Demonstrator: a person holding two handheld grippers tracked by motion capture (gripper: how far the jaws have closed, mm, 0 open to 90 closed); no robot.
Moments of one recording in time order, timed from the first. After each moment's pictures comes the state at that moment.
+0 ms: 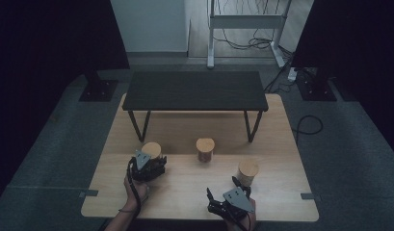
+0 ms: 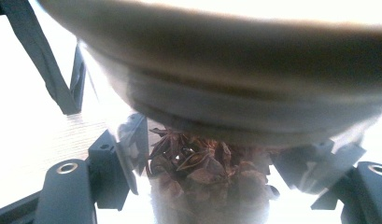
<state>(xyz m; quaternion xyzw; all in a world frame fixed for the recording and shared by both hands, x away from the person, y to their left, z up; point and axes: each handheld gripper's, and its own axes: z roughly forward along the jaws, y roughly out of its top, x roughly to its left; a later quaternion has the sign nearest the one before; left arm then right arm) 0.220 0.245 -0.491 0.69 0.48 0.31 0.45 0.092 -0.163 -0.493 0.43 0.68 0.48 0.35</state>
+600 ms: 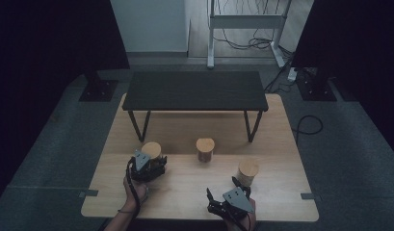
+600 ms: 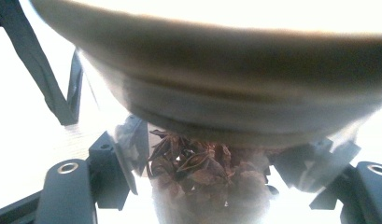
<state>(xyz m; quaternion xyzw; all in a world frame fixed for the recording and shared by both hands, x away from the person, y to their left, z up) 0.215 0.248 -0.484 0.68 0.47 0.31 0.46 0.092 -0.163 -0.493 0.43 0.68 0.48 0.35</state>
